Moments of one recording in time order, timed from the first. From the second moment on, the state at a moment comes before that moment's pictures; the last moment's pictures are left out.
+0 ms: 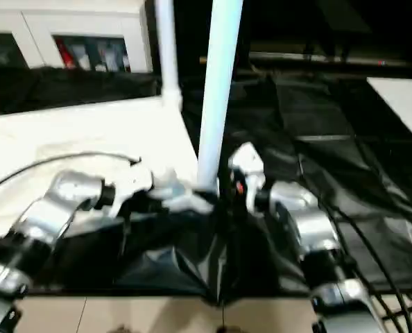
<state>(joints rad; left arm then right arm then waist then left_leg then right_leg) -0.56 0.42 -0.31 0.42 0.05 0.21 -1.19 -0.47 -0.34 0.16 0.43 0.18 0.15 1.00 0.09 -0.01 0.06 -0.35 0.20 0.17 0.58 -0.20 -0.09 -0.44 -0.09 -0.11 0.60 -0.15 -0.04</state>
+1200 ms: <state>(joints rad) -0.63 0.31 -0.29 0.55 0.10 0.27 -0.98 -0.54 -0.15 0.07 0.67 0.14 0.11 0.61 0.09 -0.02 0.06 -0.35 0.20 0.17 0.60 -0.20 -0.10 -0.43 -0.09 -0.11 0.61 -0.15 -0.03</state>
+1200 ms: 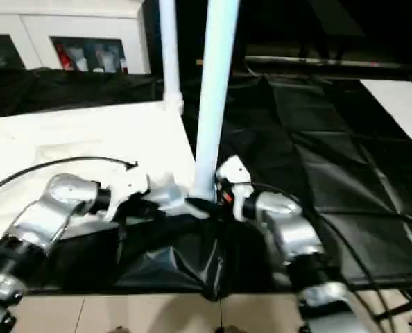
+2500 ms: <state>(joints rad) -0.60 0.31 -0.29 0.52 0.06 0.22 -1.07 -0.52 -0.24 0.10 0.58 0.15 0.07 0.72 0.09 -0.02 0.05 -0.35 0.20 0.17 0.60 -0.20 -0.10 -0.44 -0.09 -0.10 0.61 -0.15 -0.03</state>
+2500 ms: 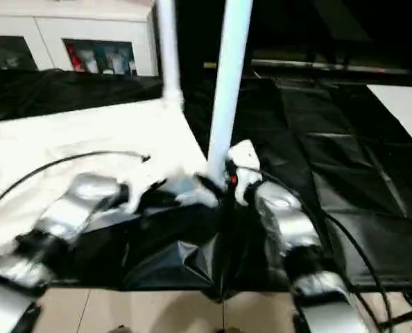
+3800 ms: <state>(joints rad) -0.59 0.31 -0.28 0.48 0.06 0.29 -1.02 -0.52 -0.19 0.09 0.60 0.15 0.13 0.68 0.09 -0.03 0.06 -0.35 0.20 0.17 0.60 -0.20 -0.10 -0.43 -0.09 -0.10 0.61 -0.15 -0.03</state>
